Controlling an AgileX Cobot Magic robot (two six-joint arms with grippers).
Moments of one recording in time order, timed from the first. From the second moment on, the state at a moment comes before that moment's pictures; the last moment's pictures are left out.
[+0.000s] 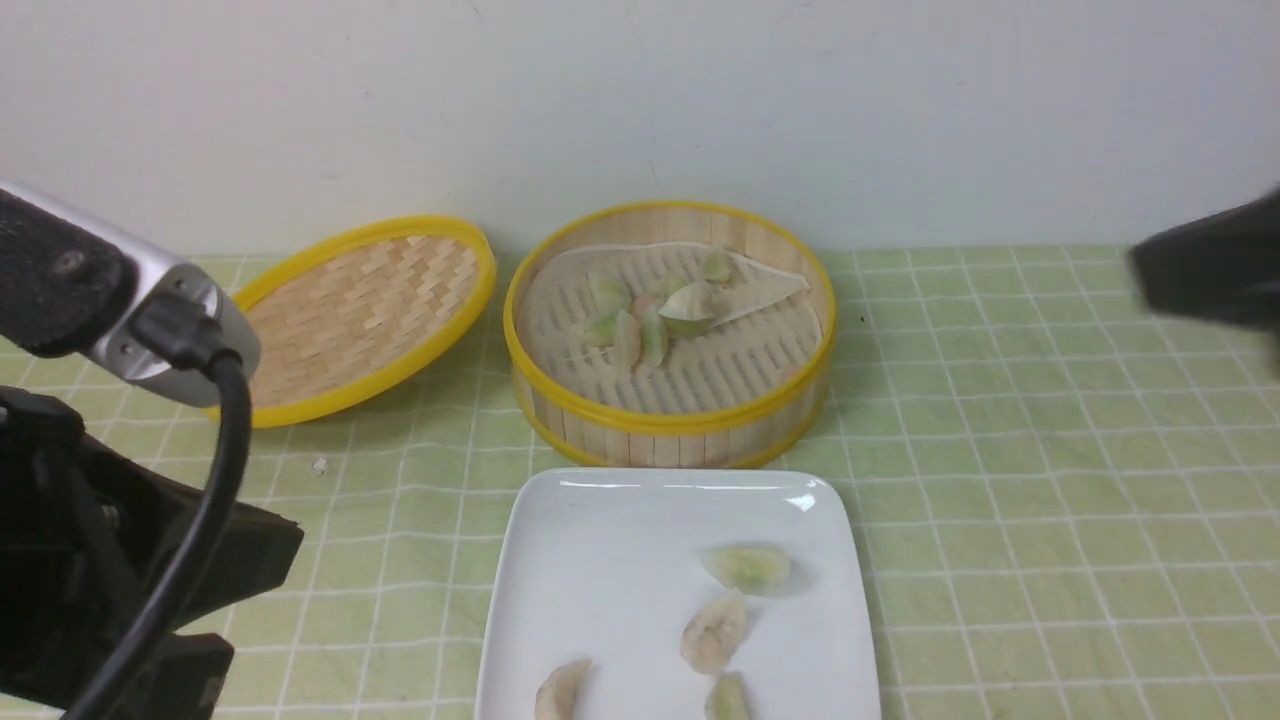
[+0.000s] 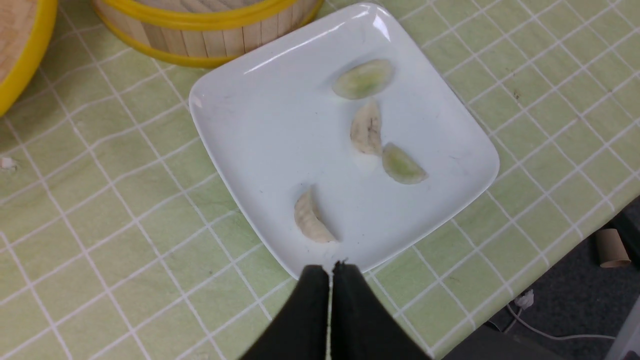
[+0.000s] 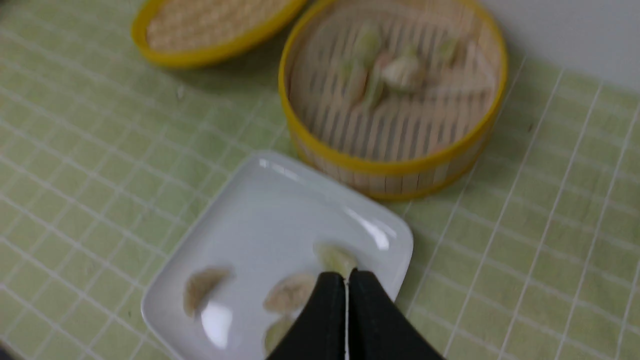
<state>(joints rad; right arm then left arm) 0.64 0.92 -1.26 -0.04 1.11 0.20 -0.52 0.83 -1.00 -0.19 1.06 0.04</state>
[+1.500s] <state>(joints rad) 0.64 -0.02 -0.58 -0.25 0.65 0.45 -0.52 0.28 -0.57 -0.25 0.41 0.03</state>
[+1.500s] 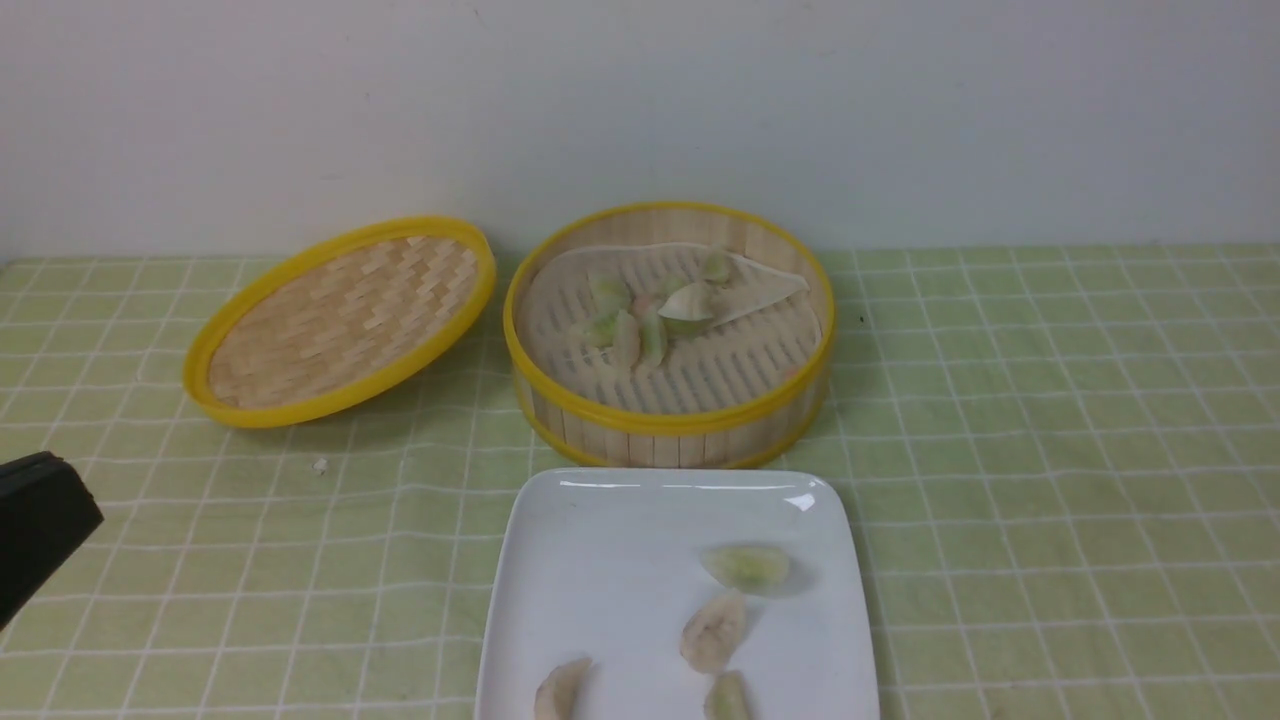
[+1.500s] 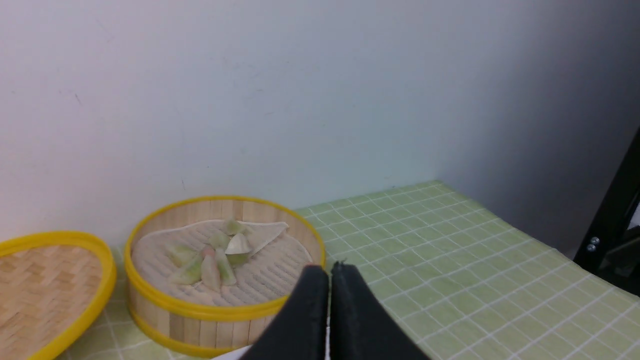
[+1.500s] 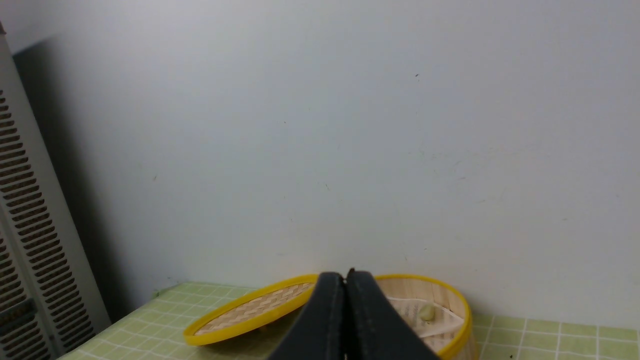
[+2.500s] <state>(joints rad) 0.64 -0.02 -0.58 -0.25 0.64 0.45 -0.08 -0.01 0.03 -0.05 0.37 0.05</state>
